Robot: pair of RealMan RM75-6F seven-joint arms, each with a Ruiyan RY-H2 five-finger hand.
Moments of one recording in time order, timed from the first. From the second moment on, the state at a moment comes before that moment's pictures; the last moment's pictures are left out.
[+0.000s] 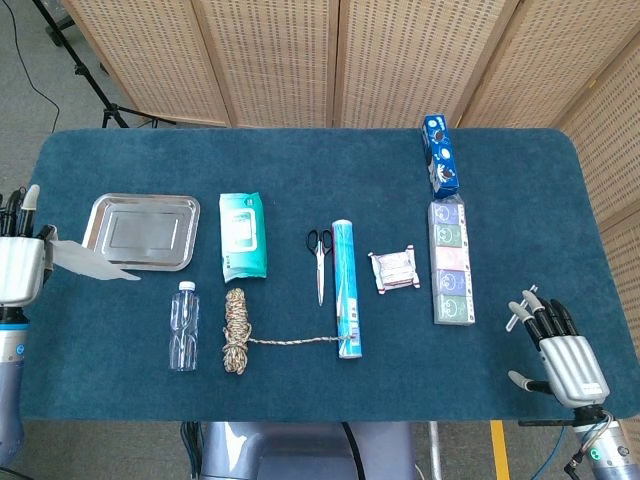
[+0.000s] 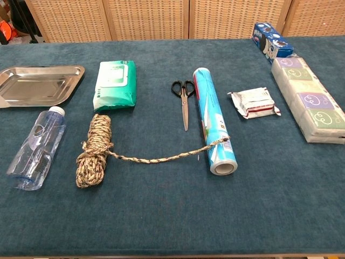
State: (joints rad) left arm -0.33 -1.27 -0.28 -1.34 1.36 1.38 0.40; right arm 0.12 -1.14 -0.01 -1.57 -1.59 1.41 0.03
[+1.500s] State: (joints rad) left arm -0.49 -1.43 -0.28 -0.95 1.40 1.44 0.09; right arm 0.13 -1.14 -0.01 -1.57 -1.59 1.41 0.03
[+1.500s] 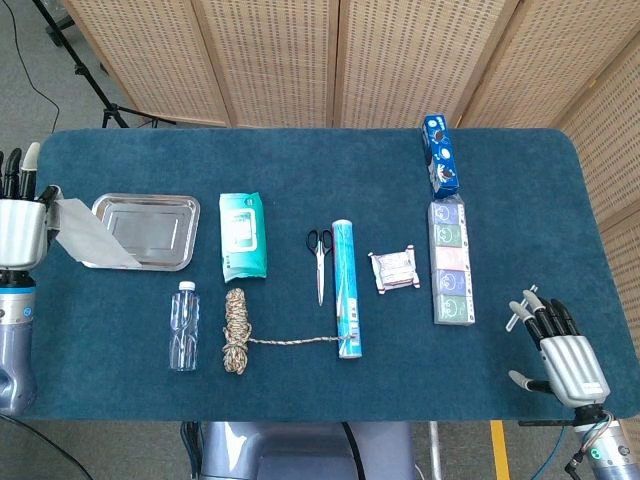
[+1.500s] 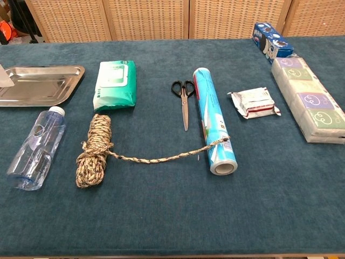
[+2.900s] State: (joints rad) left arm -0.45 -1.50 -0.05 -0.59 1.52 1.25 -0.49; right arm 0.13 -1.15 0.00 -1.56 -1.58 1.41 0.02
